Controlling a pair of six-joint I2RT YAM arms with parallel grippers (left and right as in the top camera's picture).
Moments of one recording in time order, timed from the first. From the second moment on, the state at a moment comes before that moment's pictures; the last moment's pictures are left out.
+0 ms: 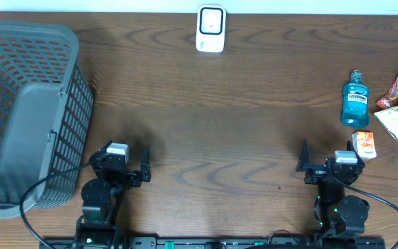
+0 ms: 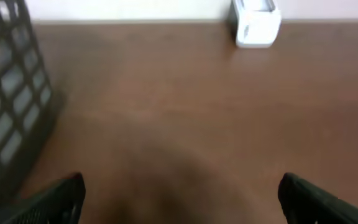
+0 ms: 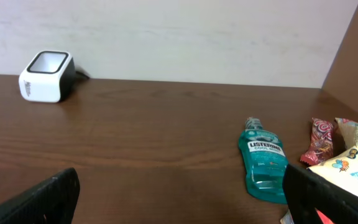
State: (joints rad) left arm -0.09 0.29 0.01 -0.04 0.07 -0.03; right arm -0.05 0.01 0.01 -0.07 0.02 -0.06
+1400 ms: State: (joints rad) left arm -0.09 0.01 0.02 -0.11 0.04 -0.03; right arm -0.05 0.01 0.01 -0.07 0.01 -0.06
